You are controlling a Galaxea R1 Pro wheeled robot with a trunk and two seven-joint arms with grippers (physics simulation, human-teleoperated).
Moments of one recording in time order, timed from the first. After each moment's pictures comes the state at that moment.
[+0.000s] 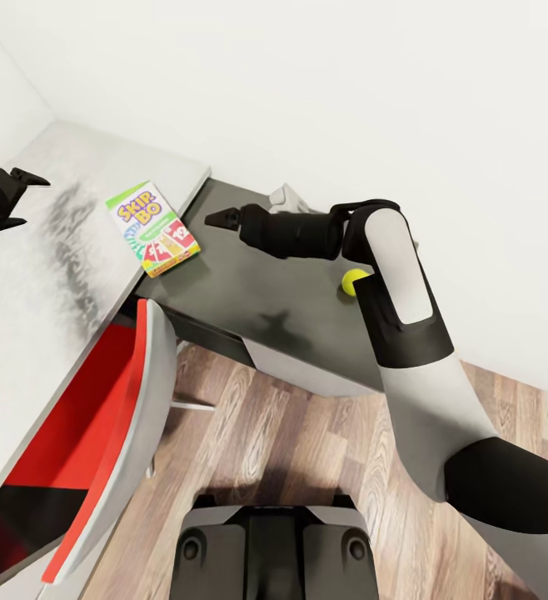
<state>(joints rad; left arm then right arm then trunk) -1.58 0.38 0.40 -0.85 0.70 1.04 0.29 -1.26 0.17 0.30 -1.44 -1.37 1.03 -0.52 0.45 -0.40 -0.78</state>
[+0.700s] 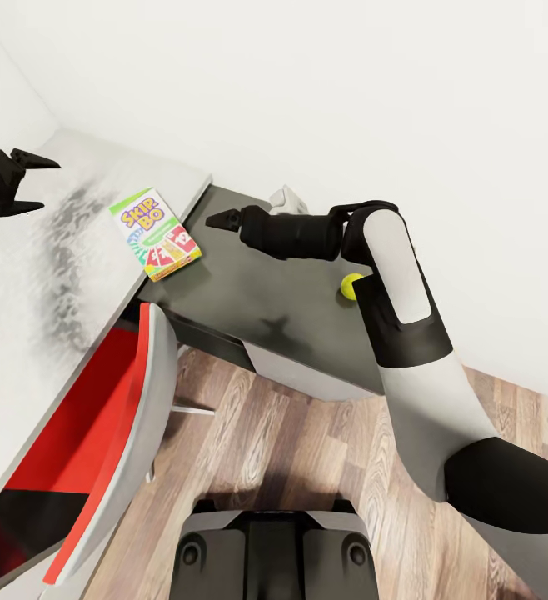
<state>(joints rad) -1.58 0.58 -0.04 -0.85 1.35 1.05 0.29 -1.26 0.17 0.30 -1.43 -1.37 1.03 -0.52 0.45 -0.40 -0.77</state>
